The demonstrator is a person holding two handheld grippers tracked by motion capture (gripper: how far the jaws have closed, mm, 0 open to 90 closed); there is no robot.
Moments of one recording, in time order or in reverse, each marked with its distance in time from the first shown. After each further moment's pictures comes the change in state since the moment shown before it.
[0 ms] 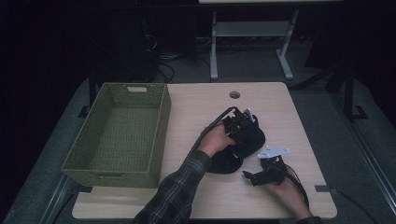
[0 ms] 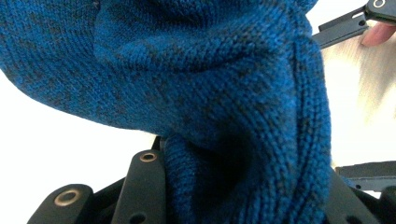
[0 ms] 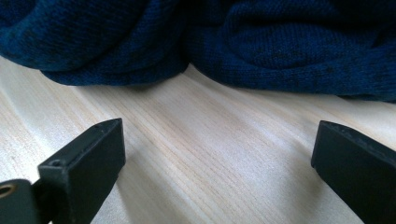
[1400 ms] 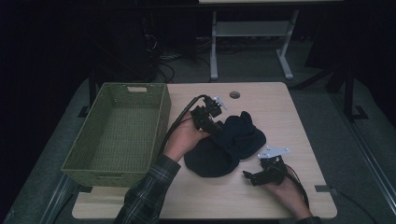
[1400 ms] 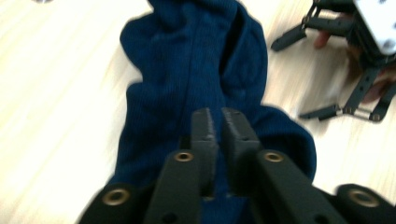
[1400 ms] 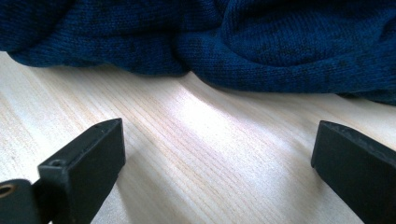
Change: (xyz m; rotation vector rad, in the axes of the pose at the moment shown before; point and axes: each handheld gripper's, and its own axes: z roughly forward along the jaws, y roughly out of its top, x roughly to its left) left arm -0.014 -0.074 -0.113 -0.206 0.121 -0.029; right arm 0.000 0.000 0.000 0.001 0.000 -0.001
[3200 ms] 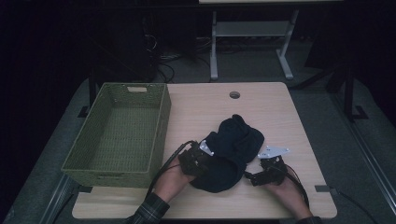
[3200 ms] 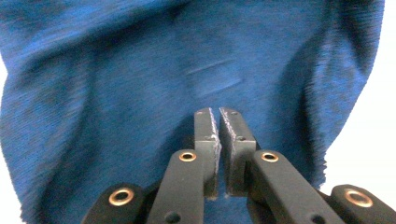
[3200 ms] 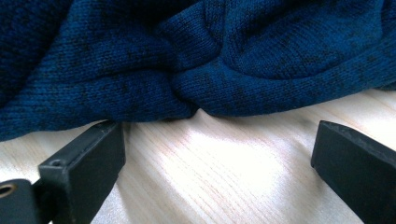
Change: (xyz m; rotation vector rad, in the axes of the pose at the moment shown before) left arm -0.042 -0.111 0.051 0.057 -0.014 -0.033; right arm 0.000 0.000 0.000 -0.001 0.001 -0.004
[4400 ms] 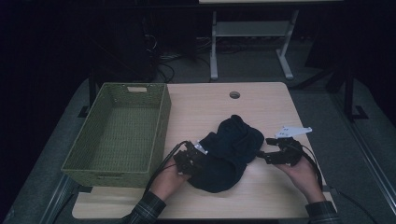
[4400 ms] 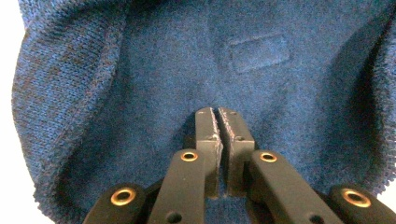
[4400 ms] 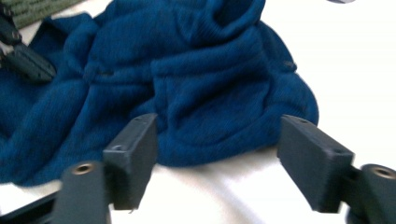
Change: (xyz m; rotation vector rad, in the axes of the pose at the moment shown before) left arm 0.012 -0.013 0.011 0.017 0.011 -0.064; right arm -0.046 0.044 -0.047 -0.085 0.050 0.031
